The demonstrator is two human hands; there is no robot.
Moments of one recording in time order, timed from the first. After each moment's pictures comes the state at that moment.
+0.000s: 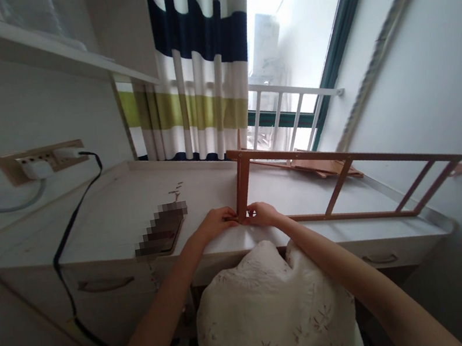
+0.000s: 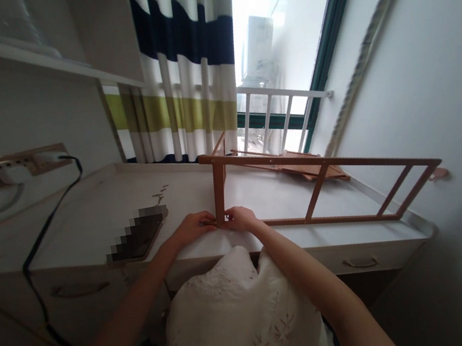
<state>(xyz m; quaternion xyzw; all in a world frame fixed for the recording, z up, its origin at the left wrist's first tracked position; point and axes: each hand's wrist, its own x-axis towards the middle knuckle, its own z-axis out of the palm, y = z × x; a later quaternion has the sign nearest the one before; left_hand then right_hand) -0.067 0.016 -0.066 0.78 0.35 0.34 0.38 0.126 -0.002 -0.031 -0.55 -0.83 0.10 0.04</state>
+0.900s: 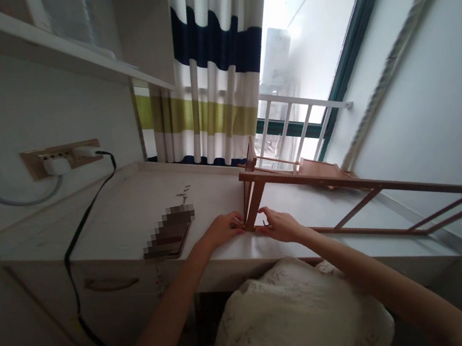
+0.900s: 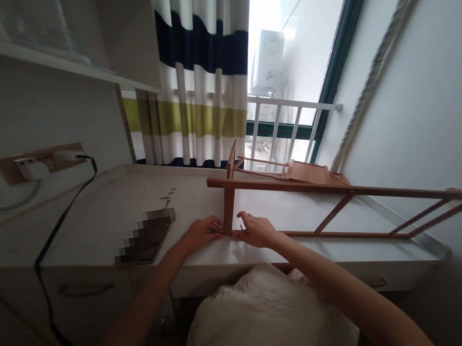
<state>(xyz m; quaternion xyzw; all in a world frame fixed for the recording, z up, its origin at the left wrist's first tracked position) -0.071 0.015 -0.068 0.82 0.35 0.34 0.30 0.140 -0.038 -0.014 -0.54 -0.83 0.04 0.13</state>
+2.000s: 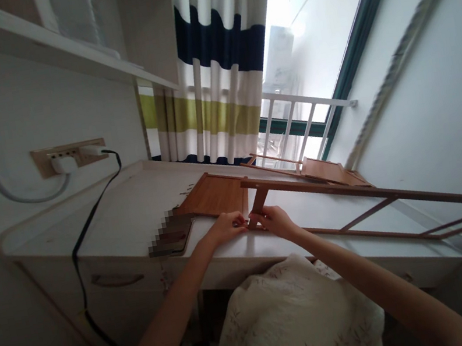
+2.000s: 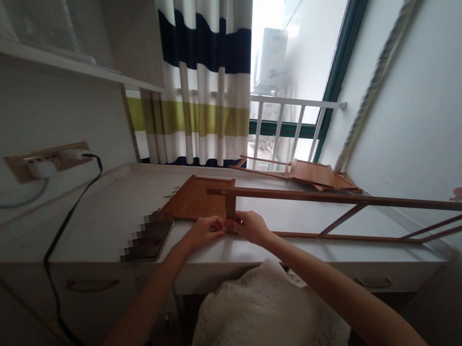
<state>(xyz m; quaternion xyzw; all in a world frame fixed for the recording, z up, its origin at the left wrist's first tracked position) -0.069 0.007 -0.059 0.83 0.35 0.35 0.25 0.118 -0.032 -0.017 -0.51 -0.81 0.11 0.29</state>
